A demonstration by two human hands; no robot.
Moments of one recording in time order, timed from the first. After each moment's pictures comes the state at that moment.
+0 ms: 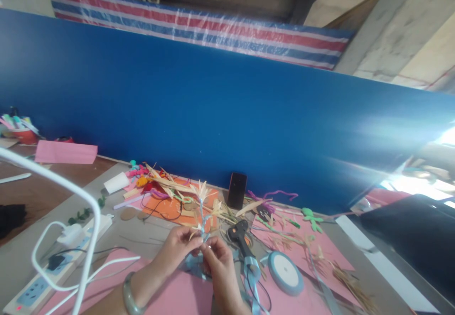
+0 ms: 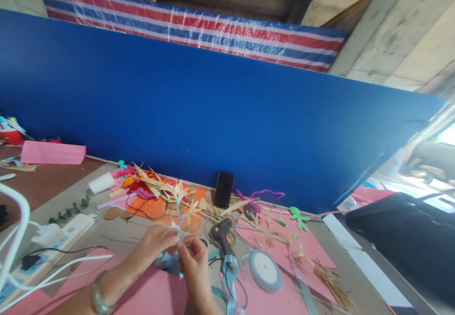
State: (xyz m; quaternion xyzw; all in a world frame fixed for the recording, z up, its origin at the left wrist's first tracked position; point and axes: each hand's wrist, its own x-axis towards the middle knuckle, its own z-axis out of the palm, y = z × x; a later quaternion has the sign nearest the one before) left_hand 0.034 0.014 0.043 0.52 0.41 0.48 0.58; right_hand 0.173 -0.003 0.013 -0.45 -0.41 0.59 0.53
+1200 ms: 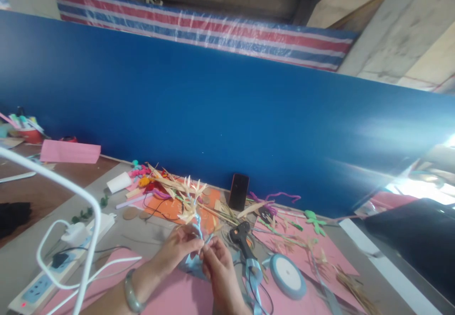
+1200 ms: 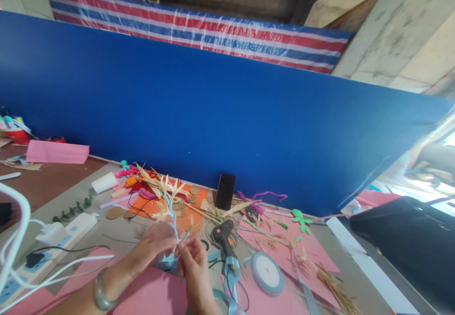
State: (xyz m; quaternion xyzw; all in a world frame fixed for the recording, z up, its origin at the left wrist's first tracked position) left_hand 0.025 0.012 0.051 0.51 0.35 0.47 0.63; right_hand 0.172 -0.001 -0.001 -0.38 -0.41 0.64 0.53
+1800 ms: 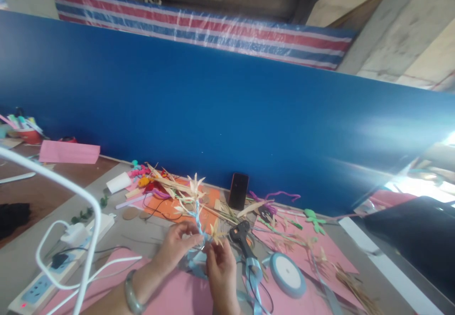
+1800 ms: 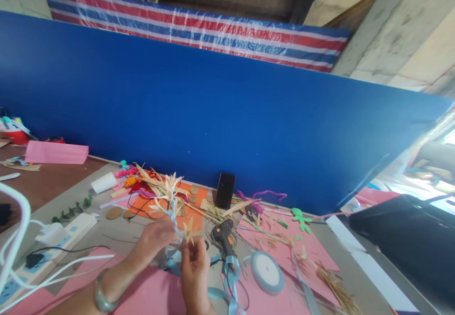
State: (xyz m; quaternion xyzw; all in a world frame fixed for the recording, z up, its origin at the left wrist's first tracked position) left_hand 0.025 0.026 0.012 0.50 0.46 0.53 0.50; right_hand 0.172 -0.003 -0.024 -0.47 -0.52 0.41 0.58
